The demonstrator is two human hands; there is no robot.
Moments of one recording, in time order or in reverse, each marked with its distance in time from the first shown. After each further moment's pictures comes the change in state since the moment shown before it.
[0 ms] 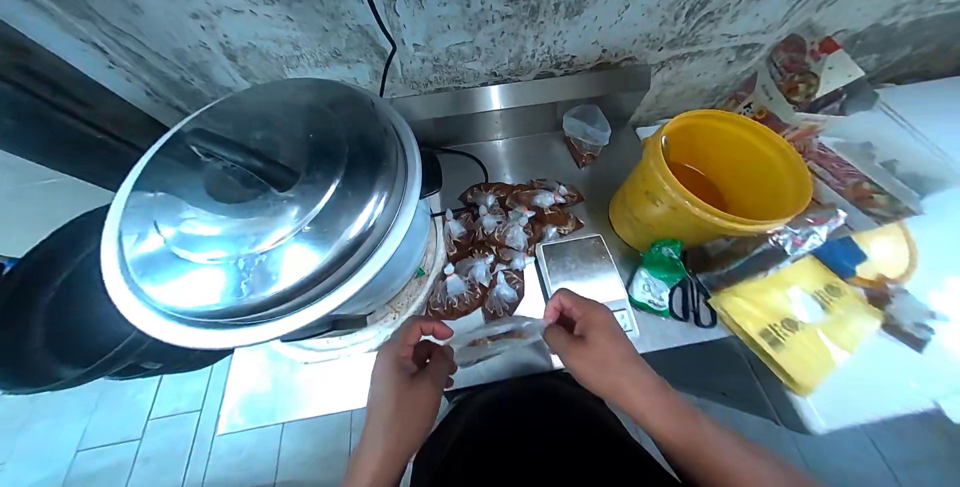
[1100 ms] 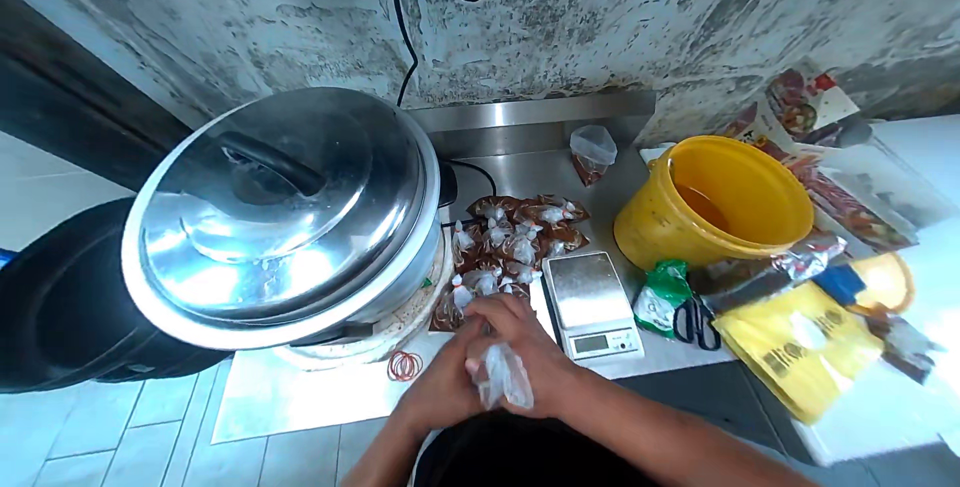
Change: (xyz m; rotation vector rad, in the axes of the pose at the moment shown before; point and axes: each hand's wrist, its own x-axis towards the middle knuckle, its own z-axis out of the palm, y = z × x) left_hand 0.044 -0.070 0.011 0.010 -0.525 0.415; right_hand 0.035 -0.017 0.065 -0.270 -0.053 -0.751
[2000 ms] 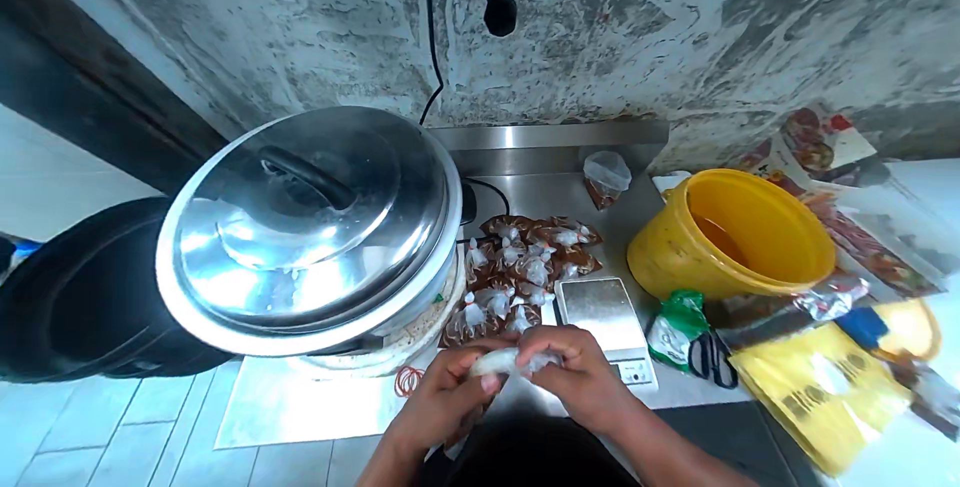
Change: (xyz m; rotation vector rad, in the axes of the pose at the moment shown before) left_hand 0.001 0.015 -0.019 -0.451 0.038 0.165; right_hand -0.001 0.003 -0.032 0.682 0.130 -0.036
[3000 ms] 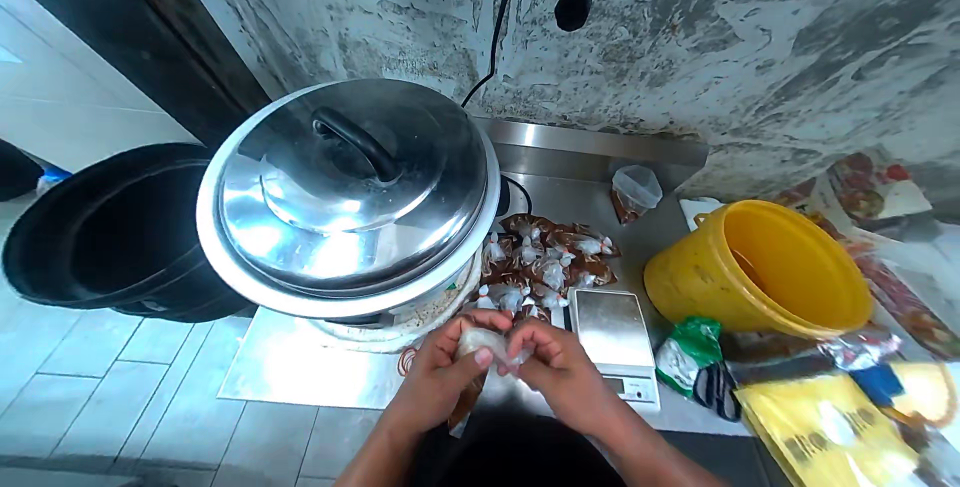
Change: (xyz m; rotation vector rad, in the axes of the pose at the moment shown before) left_hand -0.007 0.009 -0.007 -0.117 0.217 0.097; right_hand 0.016 0.001 0.026 0.033 -0.109 0.294
